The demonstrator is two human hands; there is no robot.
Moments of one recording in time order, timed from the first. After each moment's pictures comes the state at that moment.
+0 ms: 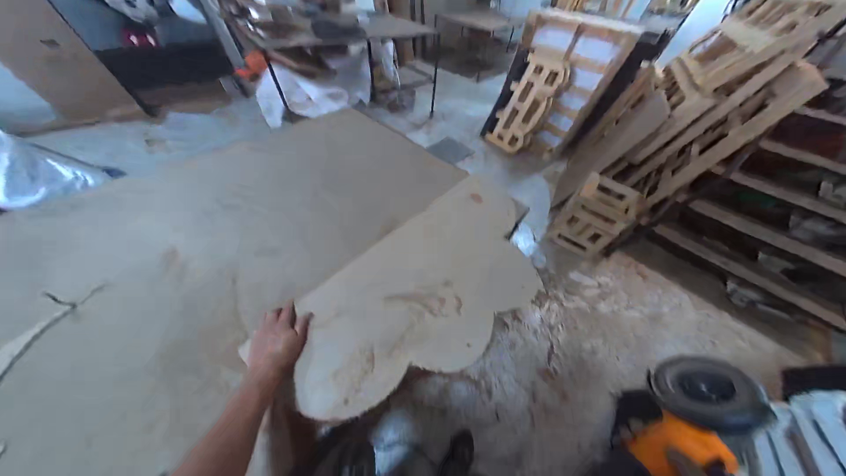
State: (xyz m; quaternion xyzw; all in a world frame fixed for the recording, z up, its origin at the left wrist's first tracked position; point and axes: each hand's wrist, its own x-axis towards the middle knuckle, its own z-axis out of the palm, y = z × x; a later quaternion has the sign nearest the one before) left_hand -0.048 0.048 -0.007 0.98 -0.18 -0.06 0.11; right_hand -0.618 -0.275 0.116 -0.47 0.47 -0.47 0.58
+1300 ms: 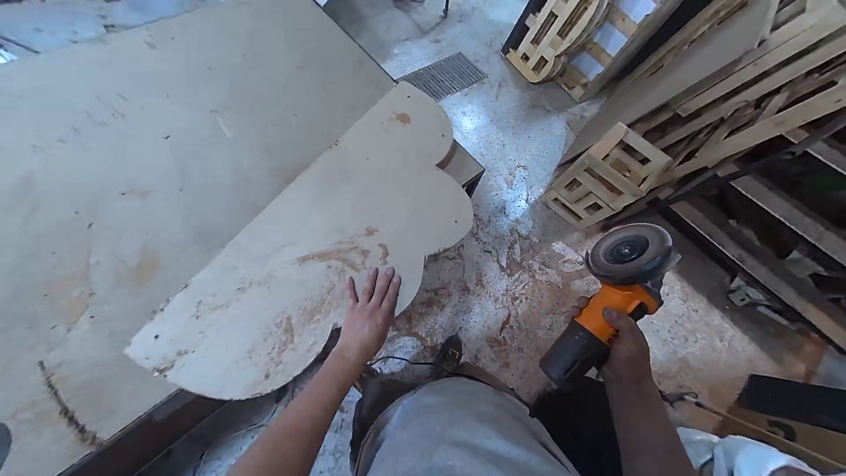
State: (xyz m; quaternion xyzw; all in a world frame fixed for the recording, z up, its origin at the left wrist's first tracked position) left_hand -0.319 -0.352 -0.010 0.89 -0.44 -0.02 0.08; right_hand -0.586 -0.704 0.083 -0.47 0.40 -0.29 0.73
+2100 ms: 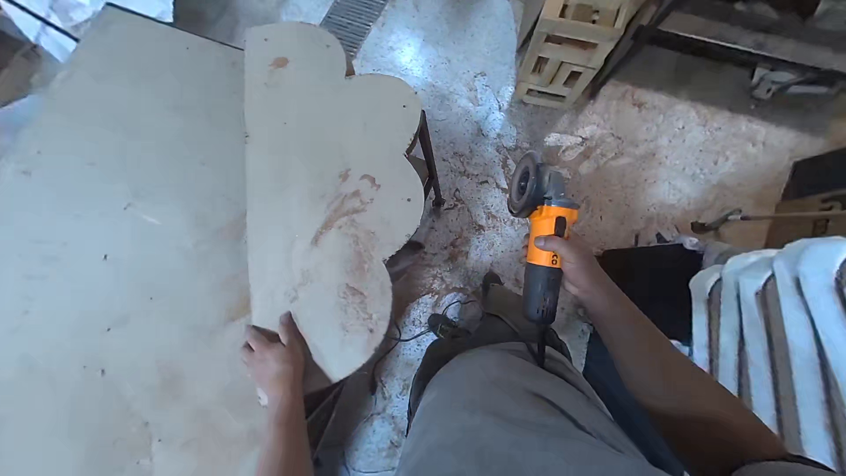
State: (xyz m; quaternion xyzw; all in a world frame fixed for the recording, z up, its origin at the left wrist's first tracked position) left_hand -0.183 -0.224 0.000 1.00 -0.01 -0.03 0.07; right_hand -0.549 -0.645 0.033 -0.41 0.47 -0.21 0.75
